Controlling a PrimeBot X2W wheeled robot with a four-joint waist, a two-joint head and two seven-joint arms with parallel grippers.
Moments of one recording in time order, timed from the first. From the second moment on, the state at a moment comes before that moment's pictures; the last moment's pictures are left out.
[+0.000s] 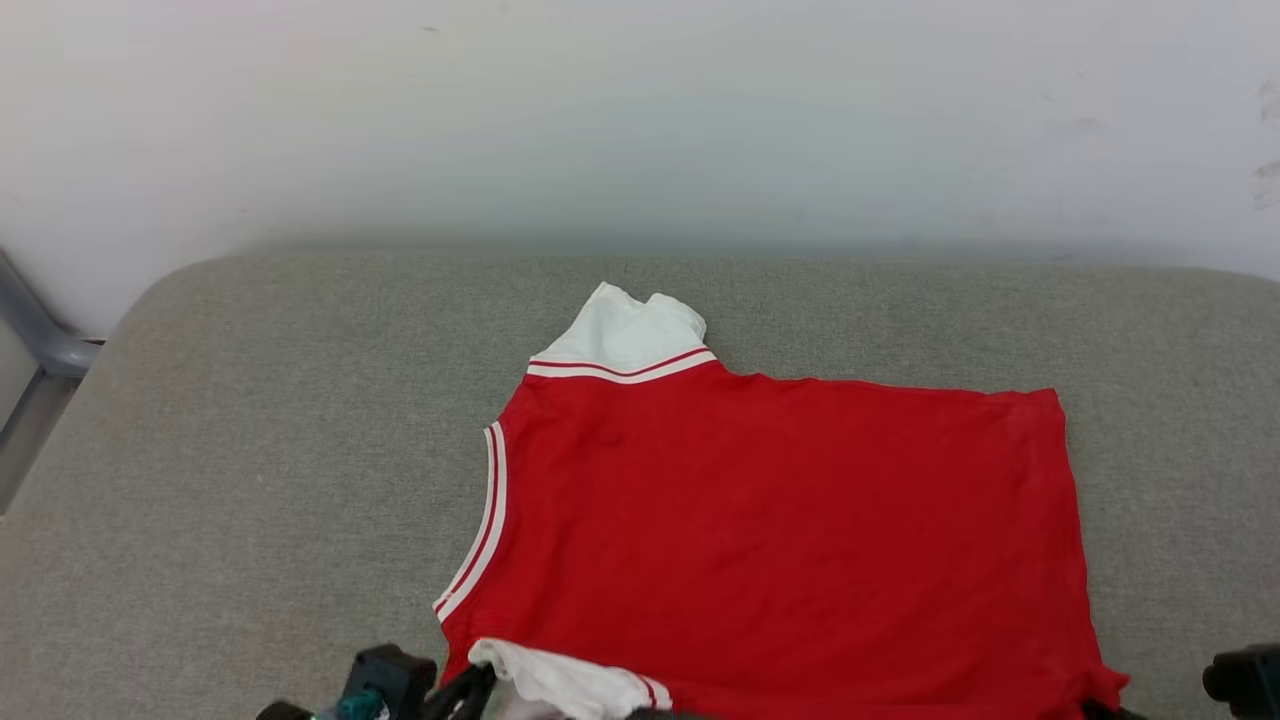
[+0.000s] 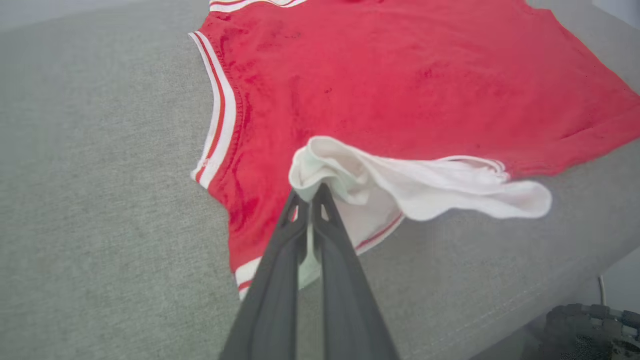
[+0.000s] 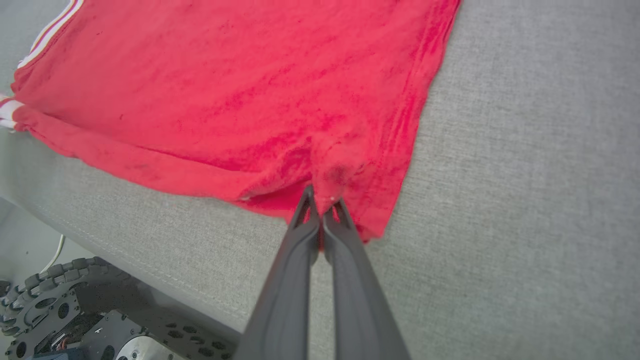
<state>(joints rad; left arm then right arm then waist) -0.04 0.57 -0.75 0.11 -0.65 0.16 -0.08 0.17 -0.66 0.31 0.11 0.76 0.13 0.18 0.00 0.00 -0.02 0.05</state>
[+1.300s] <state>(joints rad) -0.61 0.41 -0.81 0.80 -0.59 -0.11 -0.16 -0.38 -0.61 0.51 0.47 0.77 0.13 0.14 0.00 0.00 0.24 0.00</state>
